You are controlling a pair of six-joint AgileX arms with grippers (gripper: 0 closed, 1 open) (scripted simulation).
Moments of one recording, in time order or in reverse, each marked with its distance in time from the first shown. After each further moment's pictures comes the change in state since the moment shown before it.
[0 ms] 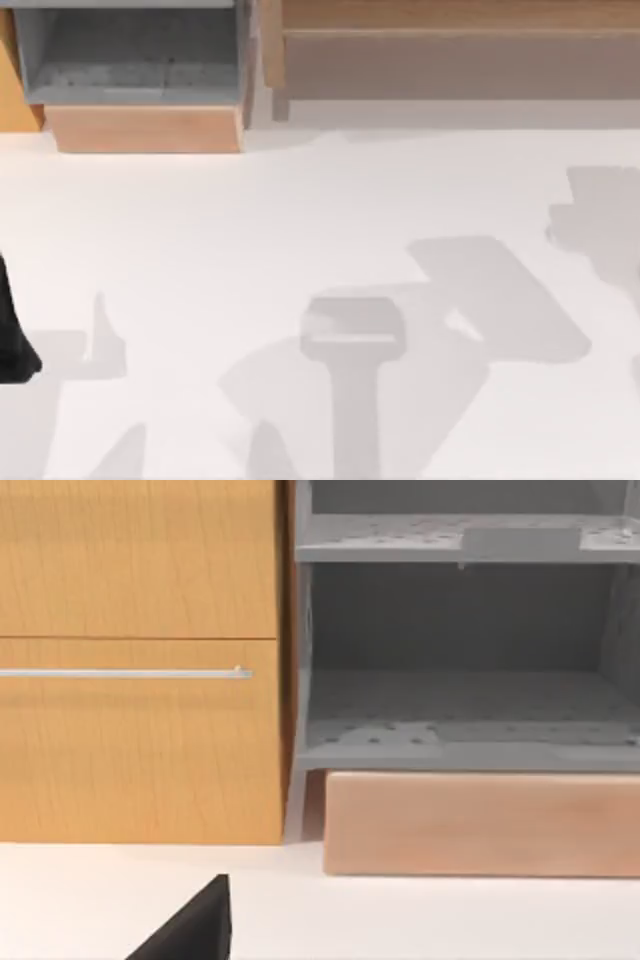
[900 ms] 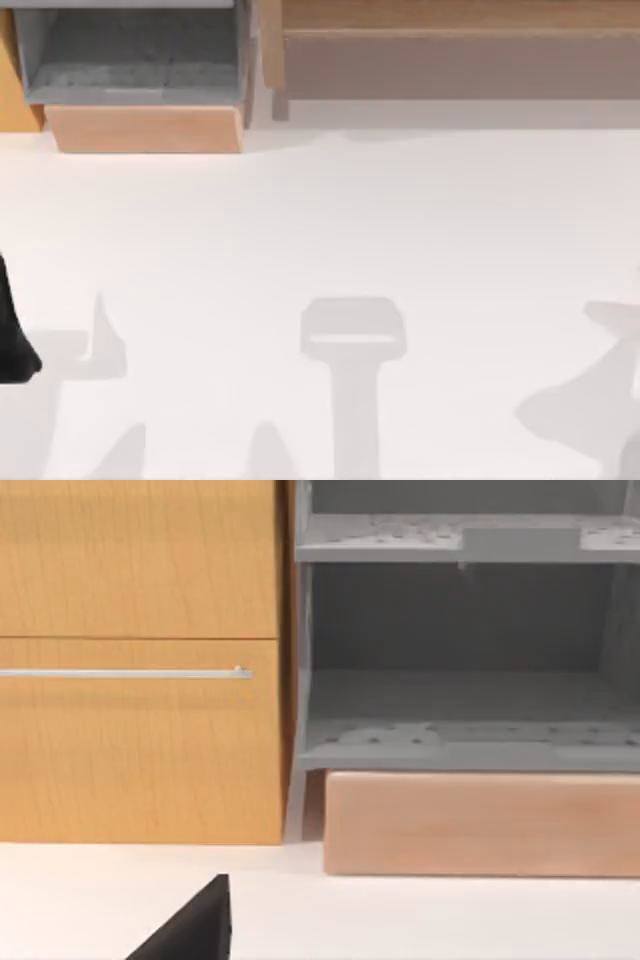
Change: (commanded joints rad) left arm 0.000 0.000 0.000 0.000 0.000 0.000; right arm -0.576 -0.283 -0.384 0.411 -0.294 -0.231
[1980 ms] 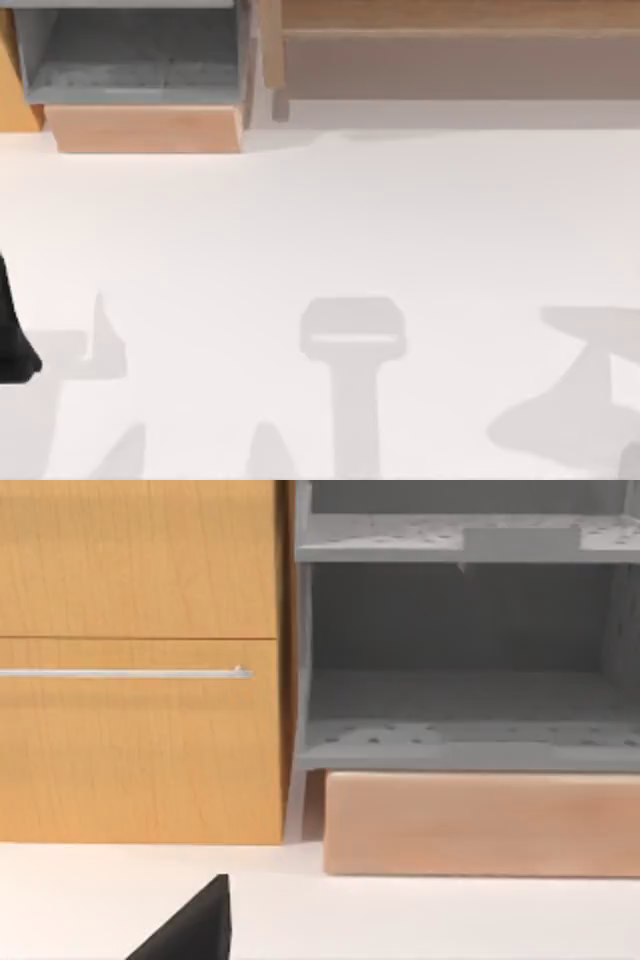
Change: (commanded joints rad) left arm 0.000 0.000 0.000 0.000 0.000 0.000; right arm -0.002 -0.025 -0.070 0.131 -0.128 -0.055
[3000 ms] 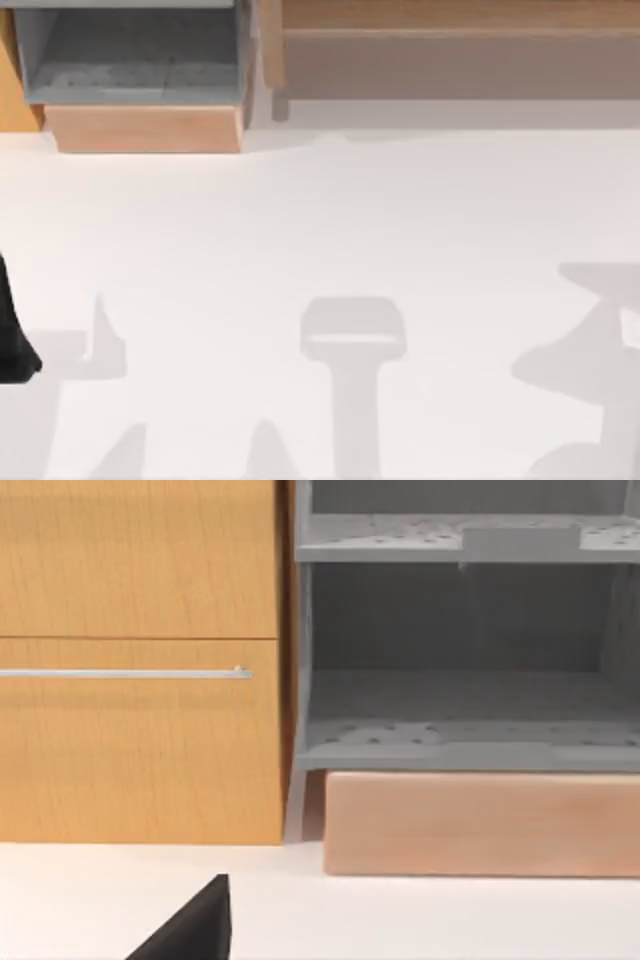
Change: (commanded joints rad) left arm 0.000 0.000 0.000 0.000 0.000 0.000; right arm 0.089 0.221 0.026 0.220 0.090 0.062
